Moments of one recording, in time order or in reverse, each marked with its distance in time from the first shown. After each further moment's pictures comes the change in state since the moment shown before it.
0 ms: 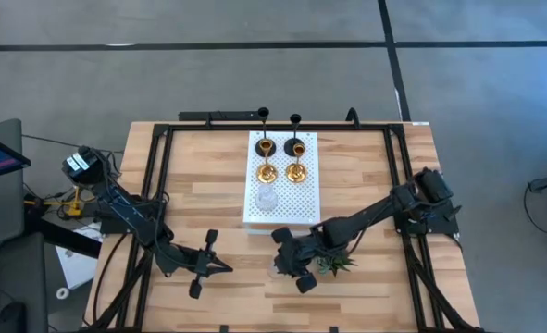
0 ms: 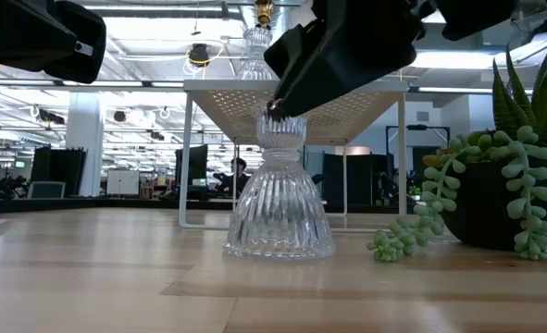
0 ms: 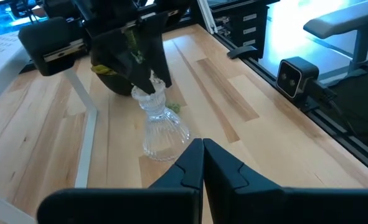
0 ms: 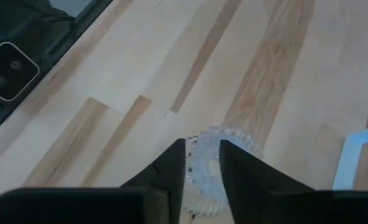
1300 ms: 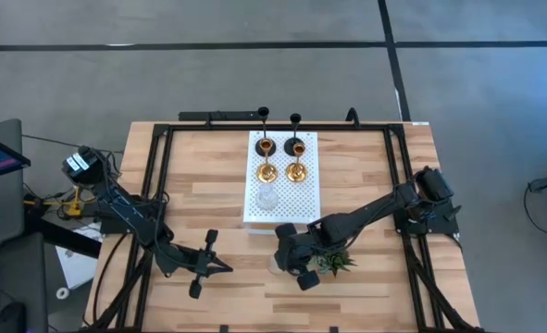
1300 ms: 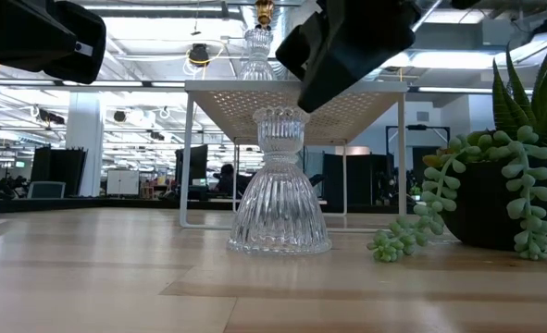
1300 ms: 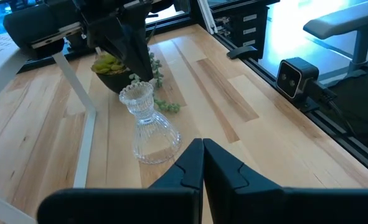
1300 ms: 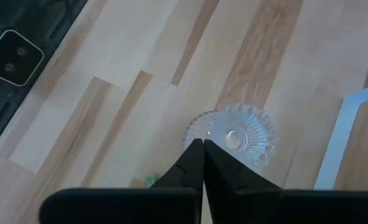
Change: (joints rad) left arm 0.000 0.000 0.000 0.000 0.000 -0.004; right arm -0.005 -0.008 0.112 -0.257 -0.003 0.063
